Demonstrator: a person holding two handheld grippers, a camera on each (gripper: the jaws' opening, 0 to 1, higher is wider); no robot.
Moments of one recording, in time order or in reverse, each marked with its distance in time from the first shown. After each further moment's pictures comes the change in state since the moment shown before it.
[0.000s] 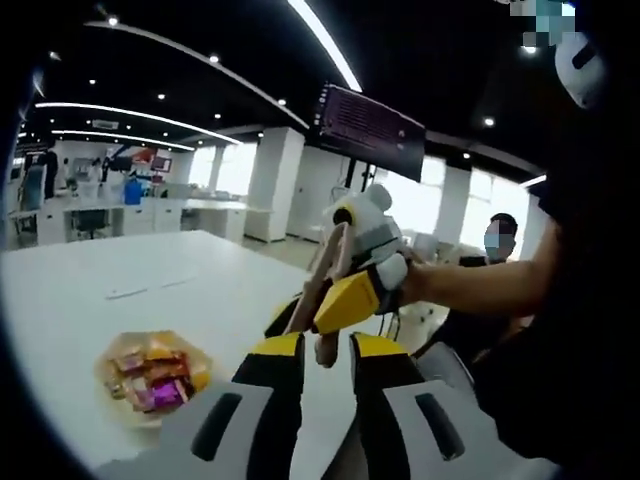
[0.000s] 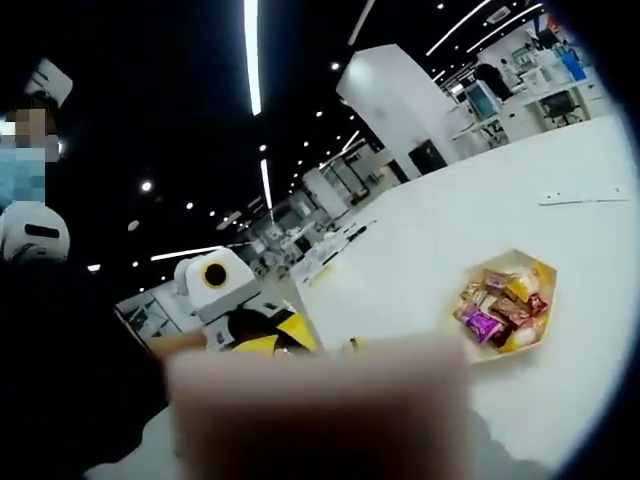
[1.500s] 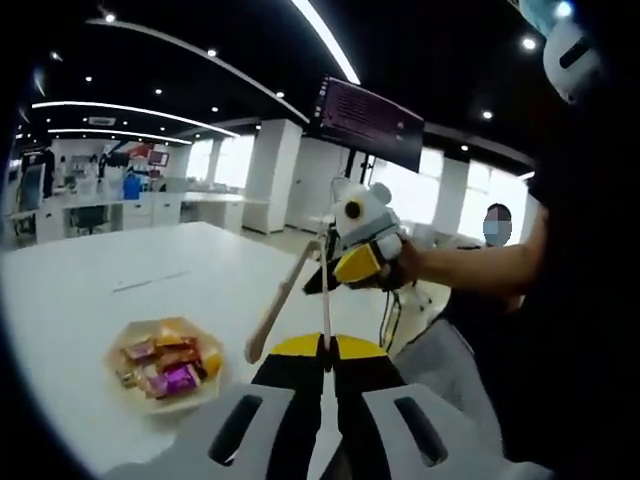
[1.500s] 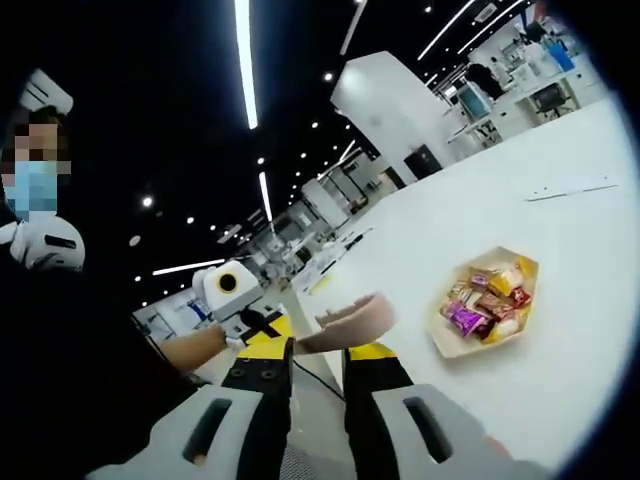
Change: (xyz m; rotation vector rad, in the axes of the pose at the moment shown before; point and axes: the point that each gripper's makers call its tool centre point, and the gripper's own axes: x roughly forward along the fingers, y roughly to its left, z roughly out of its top) left arm -0.022 0.014 -0.020 0.020 0.061 -0.003; right arm -0.036 -0.015 -0.004 0.046 -0.047 -0.038
